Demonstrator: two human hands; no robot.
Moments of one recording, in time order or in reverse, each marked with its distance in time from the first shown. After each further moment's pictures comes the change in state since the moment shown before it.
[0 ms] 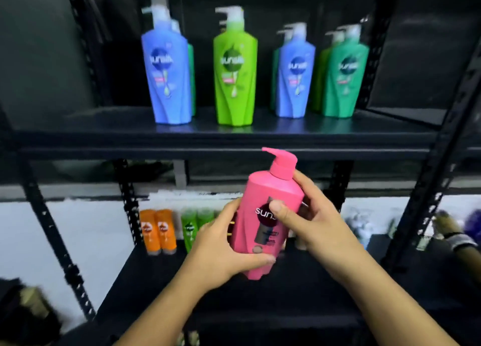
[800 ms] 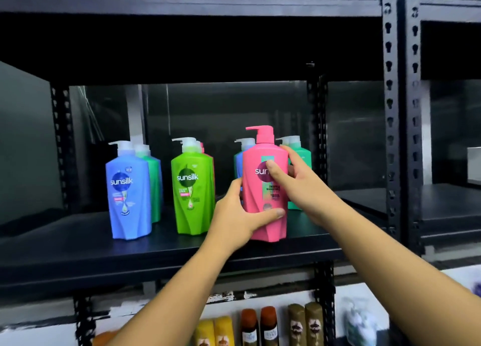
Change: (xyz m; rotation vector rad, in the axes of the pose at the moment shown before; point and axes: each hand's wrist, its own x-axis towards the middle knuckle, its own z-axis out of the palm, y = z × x) left_hand 0.220 0.140 0.018 -0.088 0.212 0.289; right_hand 0.184 -0.106 -0.132 -0.131 0.158 -0.286
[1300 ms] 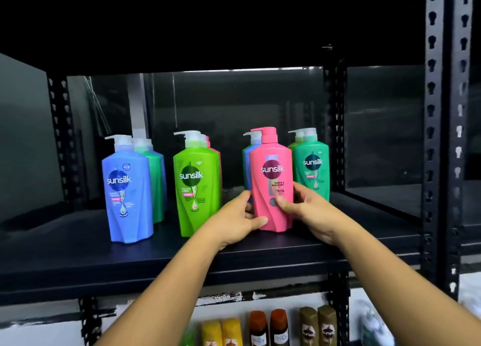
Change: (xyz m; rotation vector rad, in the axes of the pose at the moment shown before) left_hand 0.050 -0.063 -0.008 0.041 -0.372 -0.232; right_hand 0.020 0.085 0.000 0.196 -0.081 0.265
